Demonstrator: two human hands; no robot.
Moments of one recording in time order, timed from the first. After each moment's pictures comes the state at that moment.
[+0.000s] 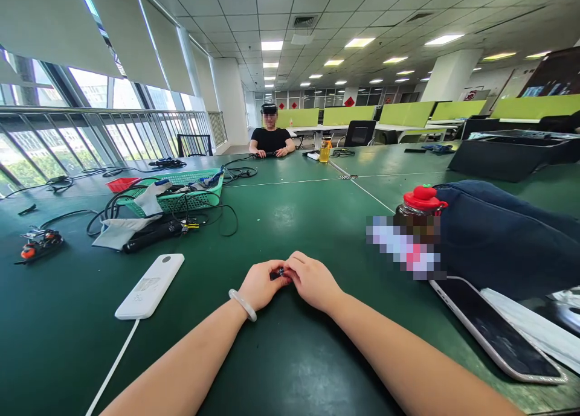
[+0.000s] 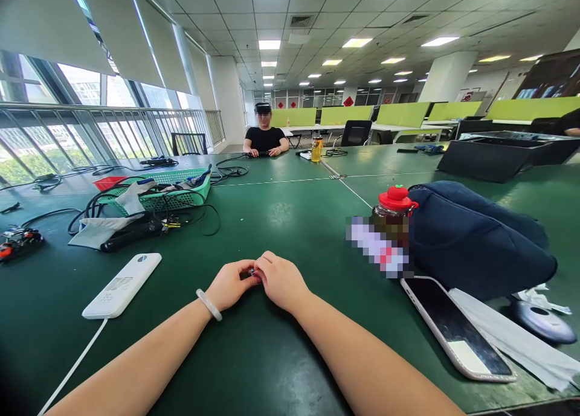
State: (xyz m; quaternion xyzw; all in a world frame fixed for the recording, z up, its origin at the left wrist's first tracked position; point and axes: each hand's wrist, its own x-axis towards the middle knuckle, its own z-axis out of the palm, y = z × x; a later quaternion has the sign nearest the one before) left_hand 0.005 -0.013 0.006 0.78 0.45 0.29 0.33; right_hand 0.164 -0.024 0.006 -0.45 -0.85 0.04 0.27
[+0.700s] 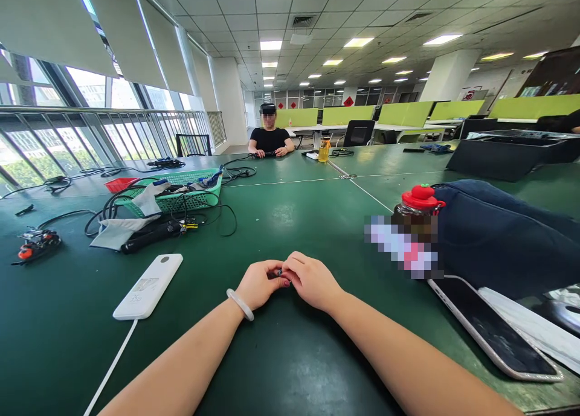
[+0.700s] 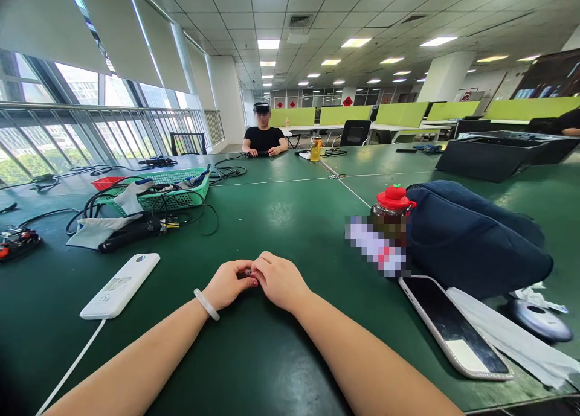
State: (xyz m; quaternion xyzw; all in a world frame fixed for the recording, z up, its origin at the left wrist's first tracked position) left_hand 0.006 -0.014 0.008 0.74 0.43 0.30 0.42; right_hand 0.167 -0.027 0.010 -0.43 -0.86 0.05 0.28
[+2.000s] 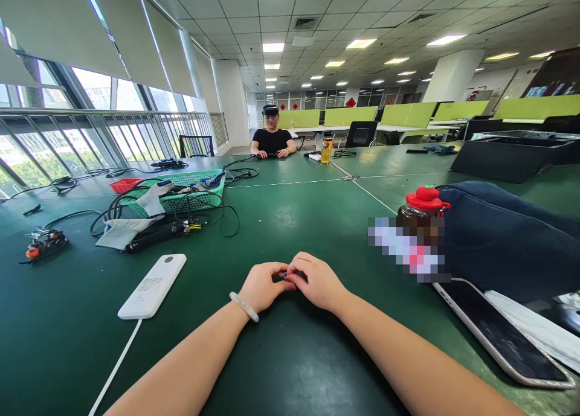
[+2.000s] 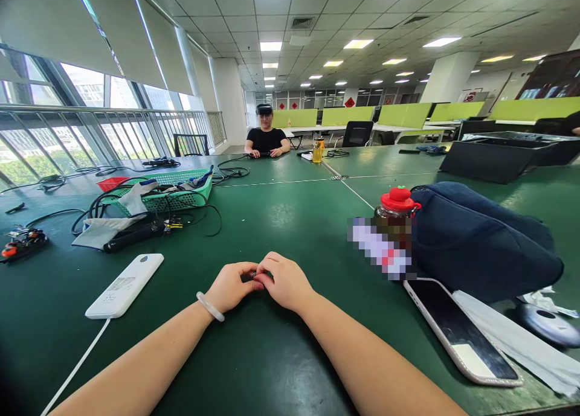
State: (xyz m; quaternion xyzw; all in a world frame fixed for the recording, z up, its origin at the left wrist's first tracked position) left_hand 0.005 -0.019 0.013 0.79 0.45 0.28 0.31; right_hand 0.169 -0.028 0.011 -0.43 -0.83 0.15 0.33
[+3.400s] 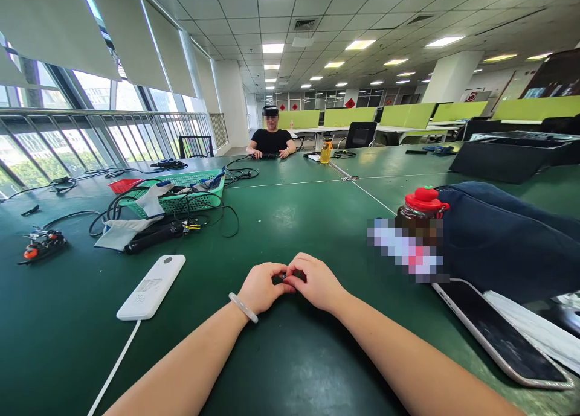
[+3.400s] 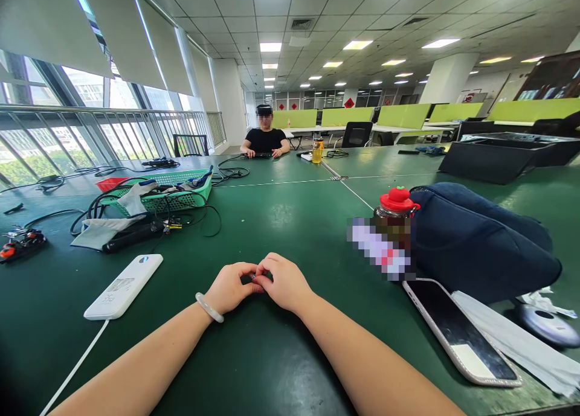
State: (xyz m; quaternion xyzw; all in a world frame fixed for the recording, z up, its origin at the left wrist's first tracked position) left_hand 0.005 -0.019 0.014 0.81 0.45 0.27 0.26; right_hand 0.167 -0.027 0.010 -0.44 -0.80 0.20 0.36
